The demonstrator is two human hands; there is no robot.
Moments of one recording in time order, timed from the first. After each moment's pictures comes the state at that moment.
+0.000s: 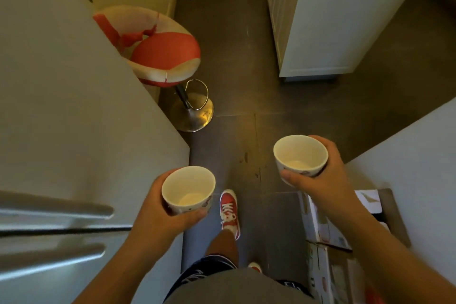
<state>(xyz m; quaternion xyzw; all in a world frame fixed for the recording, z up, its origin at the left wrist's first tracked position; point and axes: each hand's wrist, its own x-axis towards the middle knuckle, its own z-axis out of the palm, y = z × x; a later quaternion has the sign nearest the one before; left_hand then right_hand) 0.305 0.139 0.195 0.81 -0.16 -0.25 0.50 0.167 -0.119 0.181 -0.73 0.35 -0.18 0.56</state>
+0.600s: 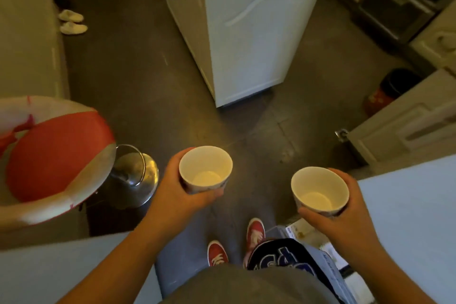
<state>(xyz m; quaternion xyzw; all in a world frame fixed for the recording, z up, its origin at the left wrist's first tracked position) 0.541 -0.244 0.186 0.72 -0.34 -0.37 0.48 0.261 -0.346 0.165 -0.66 0.53 -0.27 0.46</state>
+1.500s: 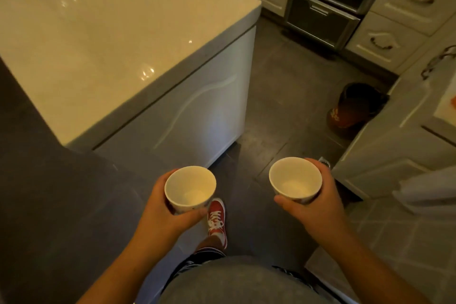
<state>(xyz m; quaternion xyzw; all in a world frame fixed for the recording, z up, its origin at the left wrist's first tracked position) 0.673 -0.733 0.163 0.67 -0.43 -0.47 0.39 0.391 -0.777 0.148 -0.54 0.63 -0.37 0.42</state>
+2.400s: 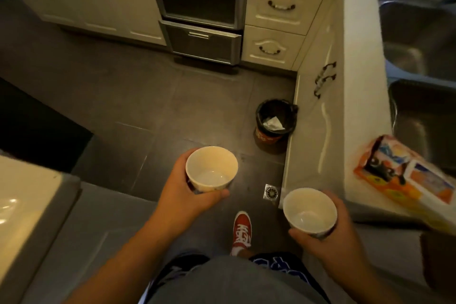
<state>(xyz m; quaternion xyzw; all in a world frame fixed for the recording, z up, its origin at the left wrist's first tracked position) 0.378 -1.206 0.163 0.48 -0.62 -0.56 0.27 0.143 -1.028 0.132 -0.34 0.76 -0.43 0.35</state>
